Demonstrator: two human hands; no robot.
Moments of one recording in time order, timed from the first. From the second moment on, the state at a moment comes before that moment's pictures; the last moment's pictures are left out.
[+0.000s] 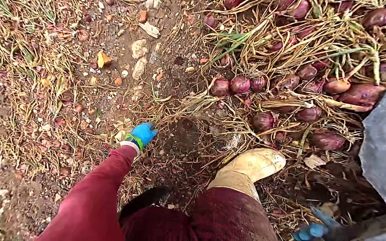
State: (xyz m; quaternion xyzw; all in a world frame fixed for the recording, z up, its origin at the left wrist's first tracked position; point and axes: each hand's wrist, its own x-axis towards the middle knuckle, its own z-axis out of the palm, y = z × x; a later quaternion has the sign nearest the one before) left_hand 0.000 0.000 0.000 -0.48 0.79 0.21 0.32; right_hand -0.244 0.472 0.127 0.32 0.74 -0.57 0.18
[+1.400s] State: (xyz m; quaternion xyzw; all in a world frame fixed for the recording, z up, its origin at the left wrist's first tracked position) left_hand -0.209 0.187 0.086 -0.15 0.91 0.29 0.26; right_hand -0.199 0.504 0.011 0.17 0.59 -0.66 0.44
